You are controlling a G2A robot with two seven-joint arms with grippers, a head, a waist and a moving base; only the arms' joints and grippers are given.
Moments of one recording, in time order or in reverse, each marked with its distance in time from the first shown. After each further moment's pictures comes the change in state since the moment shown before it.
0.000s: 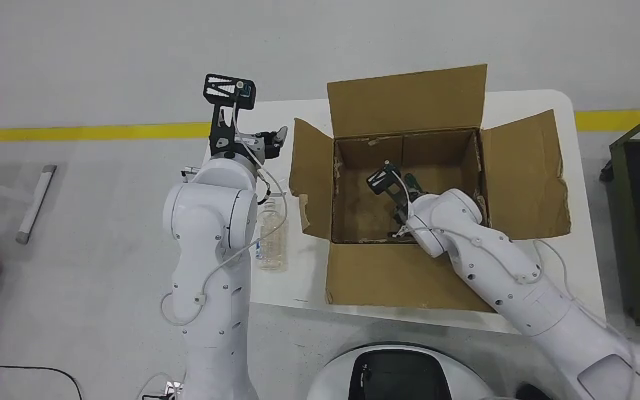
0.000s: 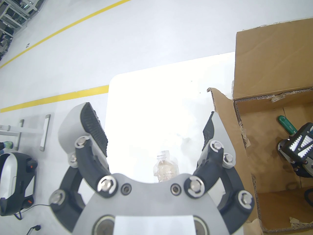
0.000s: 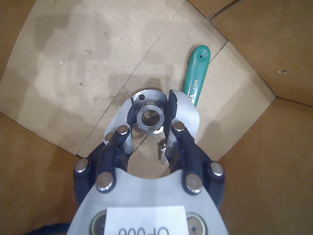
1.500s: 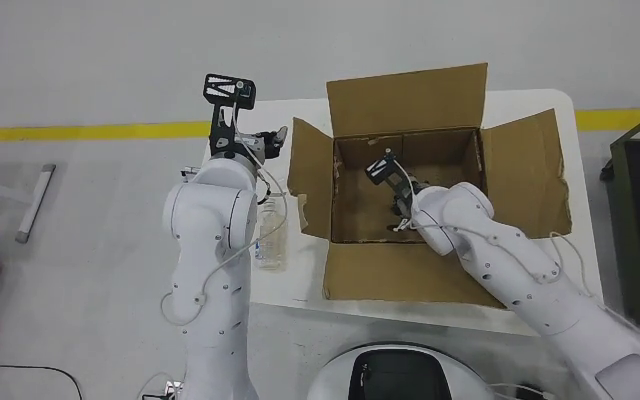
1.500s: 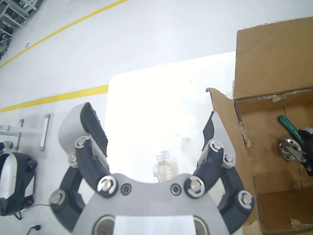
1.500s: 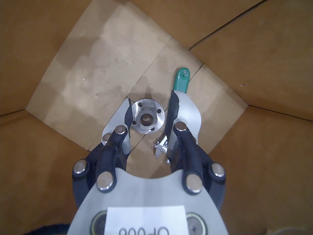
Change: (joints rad) left arm 0.000 0.000 0.000 0.000 0.000 0.000 0.000; right arm 0.034 0.059 -0.027 -0.100 0.071 0.035 -0.024
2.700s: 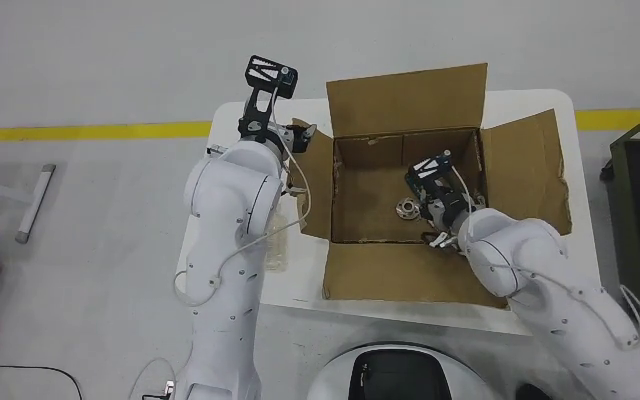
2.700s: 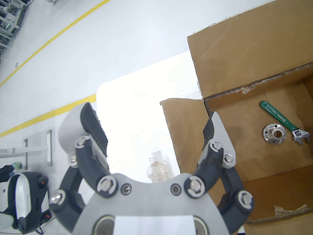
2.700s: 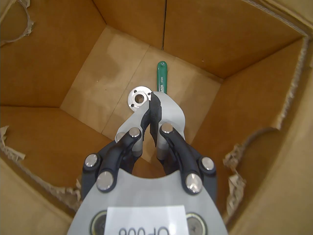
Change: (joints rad) left arm -0.101 -0.018 0.098 0.069 -0.041 -0.071 -0.083; right arm -0.305 0.103 0.257 -0.376 0.042 0.067 -0.159
